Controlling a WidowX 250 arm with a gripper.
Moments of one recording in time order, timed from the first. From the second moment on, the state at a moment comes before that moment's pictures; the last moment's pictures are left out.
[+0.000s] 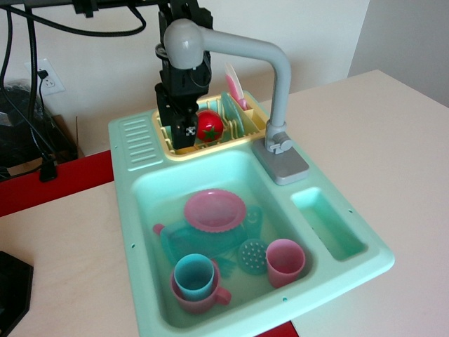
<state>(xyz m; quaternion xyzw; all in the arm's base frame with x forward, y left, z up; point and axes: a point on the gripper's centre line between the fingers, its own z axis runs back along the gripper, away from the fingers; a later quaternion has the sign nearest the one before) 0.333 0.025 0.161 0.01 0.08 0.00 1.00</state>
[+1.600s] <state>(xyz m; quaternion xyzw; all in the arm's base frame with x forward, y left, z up) 0.288 0.022 0.200 0.03 0.04 0.04 1.00</state>
